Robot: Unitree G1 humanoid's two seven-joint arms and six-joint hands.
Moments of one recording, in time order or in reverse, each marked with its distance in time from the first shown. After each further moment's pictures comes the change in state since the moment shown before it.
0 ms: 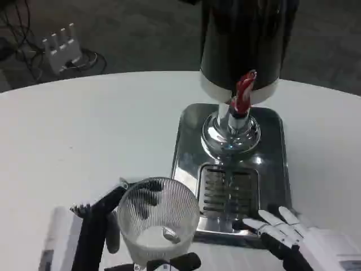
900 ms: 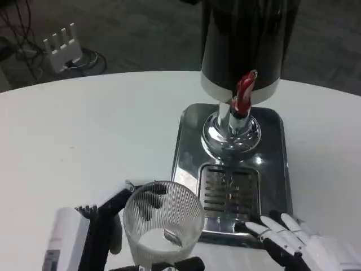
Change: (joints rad) left arm -0.019 0.006 0.002 0.029 0.068 -0.001 0.028; right arm 0.057 0.023 0.015 -0.013 0.001 -0.003 -0.020
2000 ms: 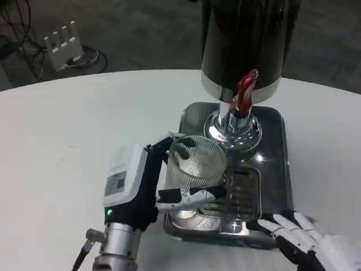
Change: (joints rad) left arm -0.721 0.007 -0.179 0.823 0.053 0.122 0.222; right arm 0.027 0.006 -0.049 -0.031 0.030 0.004 0.013
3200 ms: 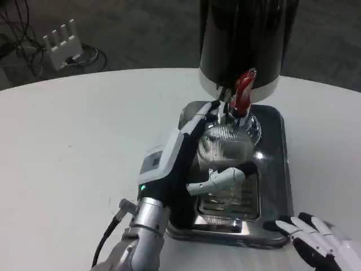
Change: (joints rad) left arm -0.225 -0.044 -0.119 0.248 -0.120 -0.035 -0.096; right arm 0.054 0.008 -0.052 0.013 0.052 -0.024 -0.047
